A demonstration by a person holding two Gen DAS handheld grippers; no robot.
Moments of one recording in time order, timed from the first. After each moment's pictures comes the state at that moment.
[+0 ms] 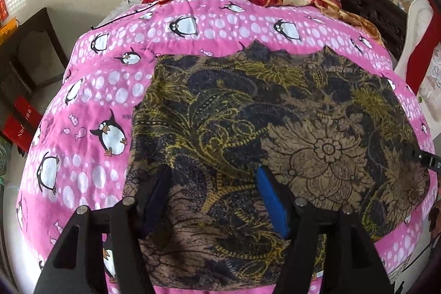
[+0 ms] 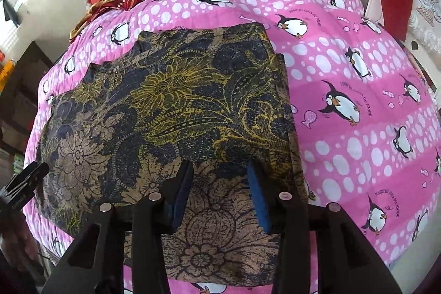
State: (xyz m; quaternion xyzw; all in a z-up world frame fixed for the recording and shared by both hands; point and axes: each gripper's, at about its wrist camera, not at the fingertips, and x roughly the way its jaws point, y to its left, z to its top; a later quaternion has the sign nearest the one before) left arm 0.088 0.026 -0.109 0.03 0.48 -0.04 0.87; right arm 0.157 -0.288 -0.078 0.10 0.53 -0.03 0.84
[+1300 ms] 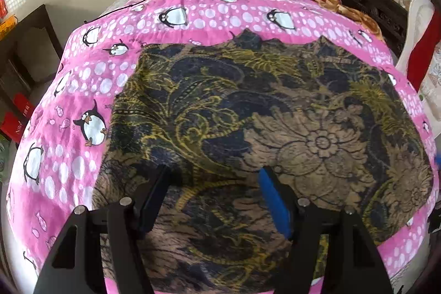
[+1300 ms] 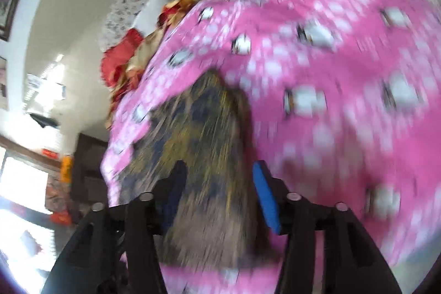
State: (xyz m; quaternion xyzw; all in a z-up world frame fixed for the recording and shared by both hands) left arm 0.086 0.009 -0.123 0.02 0.49 -0.04 0.87; right arm 0.115 -0.385 -0.067 0.40 0.45 0.03 0.80
